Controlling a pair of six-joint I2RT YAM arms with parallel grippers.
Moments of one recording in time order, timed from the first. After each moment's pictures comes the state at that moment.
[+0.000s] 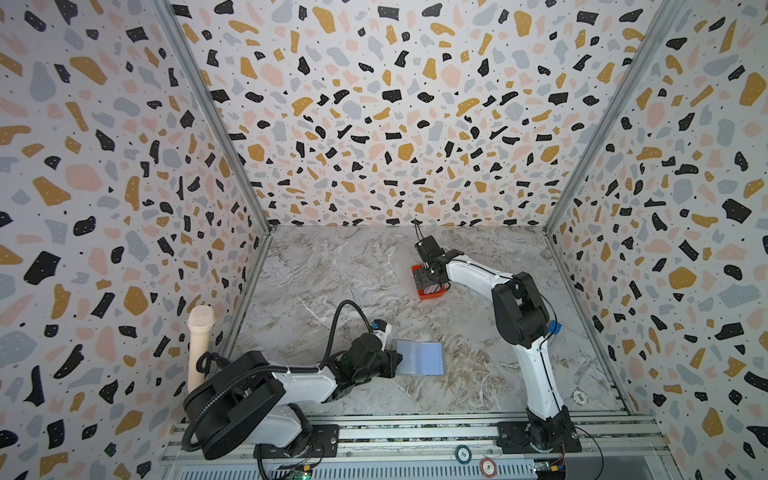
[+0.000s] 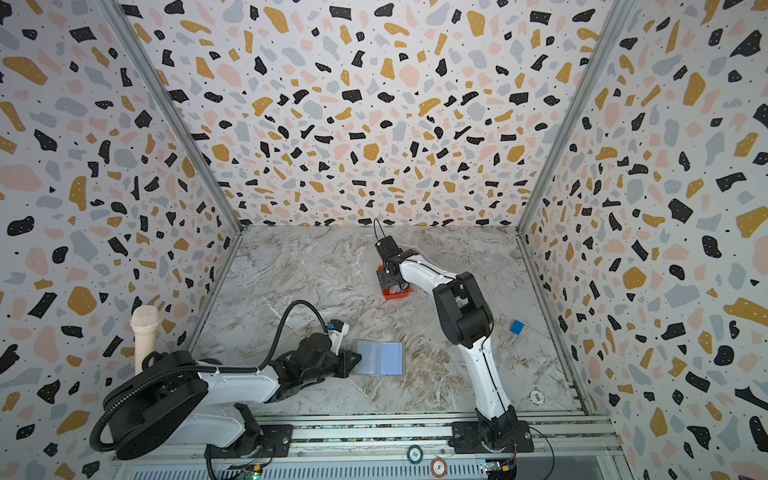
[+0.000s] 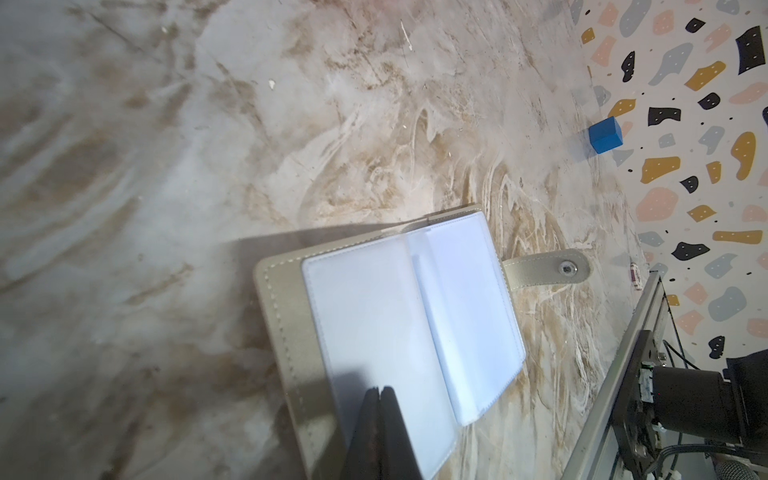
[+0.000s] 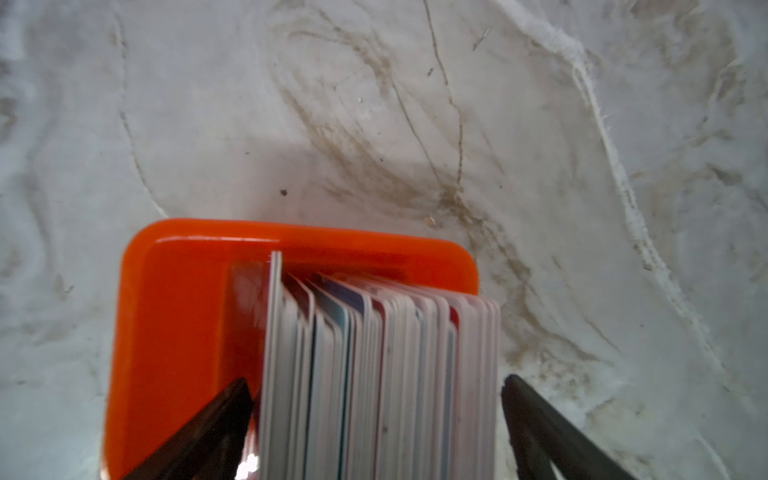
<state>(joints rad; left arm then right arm) -0.84 1.37 0.28 0.43 0.16 -0.74 0.57 2.25 1.79 -0.63 0.28 0.18</state>
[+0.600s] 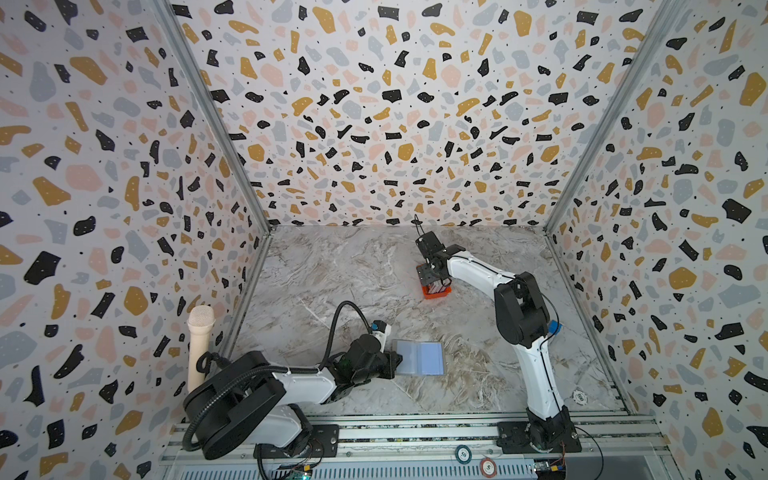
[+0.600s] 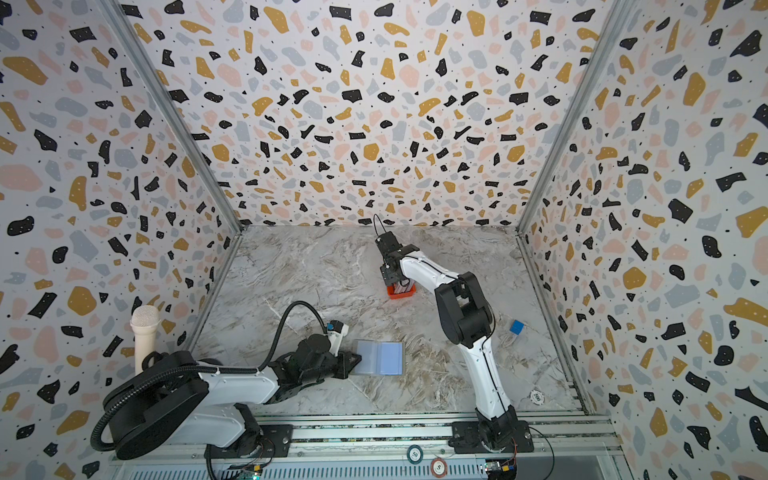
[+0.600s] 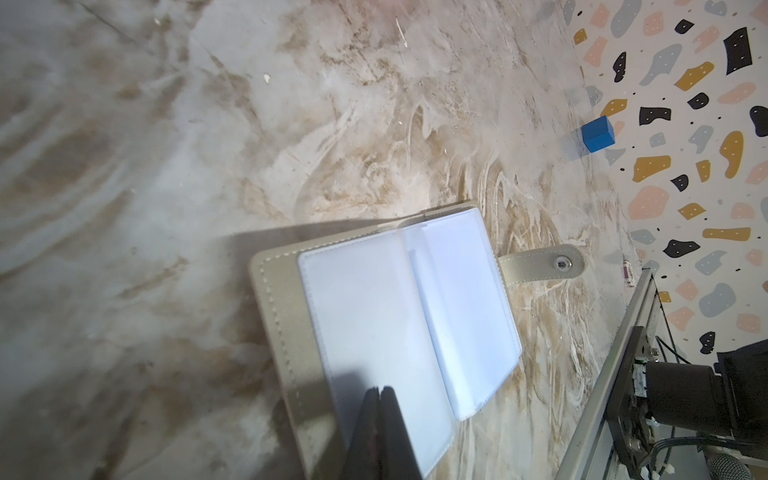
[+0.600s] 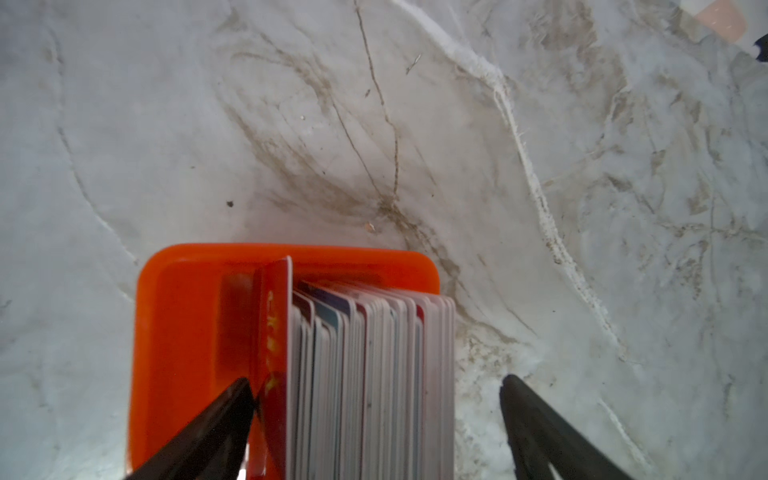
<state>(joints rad) -0.84 1.37 0.27 0.46 0.17 -0.75 0.56 2.25 1.86 -0.71 0.37 0.16</state>
